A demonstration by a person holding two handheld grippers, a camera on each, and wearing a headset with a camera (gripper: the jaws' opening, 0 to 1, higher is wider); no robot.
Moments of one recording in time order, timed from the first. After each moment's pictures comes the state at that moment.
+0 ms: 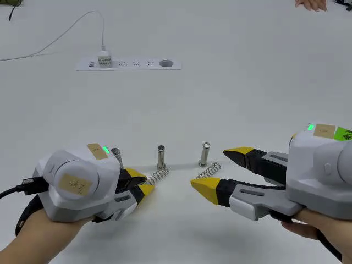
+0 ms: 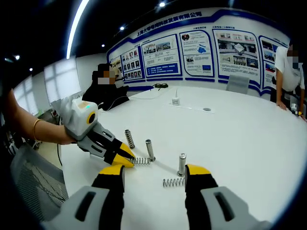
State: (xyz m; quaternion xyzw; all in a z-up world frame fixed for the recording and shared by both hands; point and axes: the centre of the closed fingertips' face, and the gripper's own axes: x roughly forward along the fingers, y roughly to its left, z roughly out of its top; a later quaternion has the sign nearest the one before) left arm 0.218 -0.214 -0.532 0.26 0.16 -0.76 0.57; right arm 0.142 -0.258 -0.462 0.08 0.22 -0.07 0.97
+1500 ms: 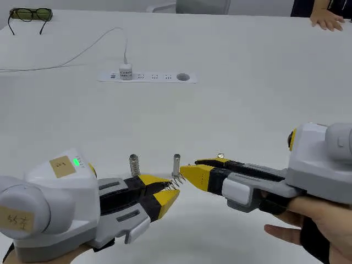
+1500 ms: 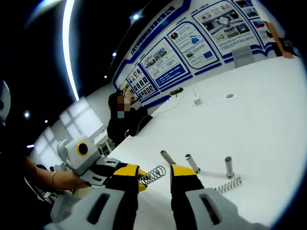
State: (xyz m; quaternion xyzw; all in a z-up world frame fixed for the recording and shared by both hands) left arm 0.180 -0.187 -0.451 0.09 0.13 -0.79 0.59; right arm 0.179 -0.216 -0.432 0.29 0.14 0.02 0.95
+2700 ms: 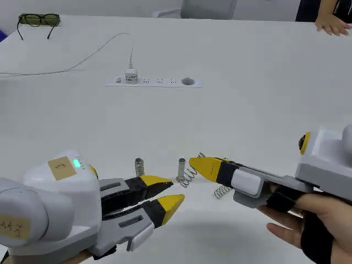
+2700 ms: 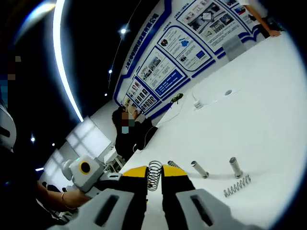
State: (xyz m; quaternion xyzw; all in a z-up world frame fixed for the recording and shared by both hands) left arm 0.180 -0.181 -0.442 0.11 0.13 -0.79 0.59; right arm 0.183 -0.222 -0.411 0.36 0.08 0.01 0.93
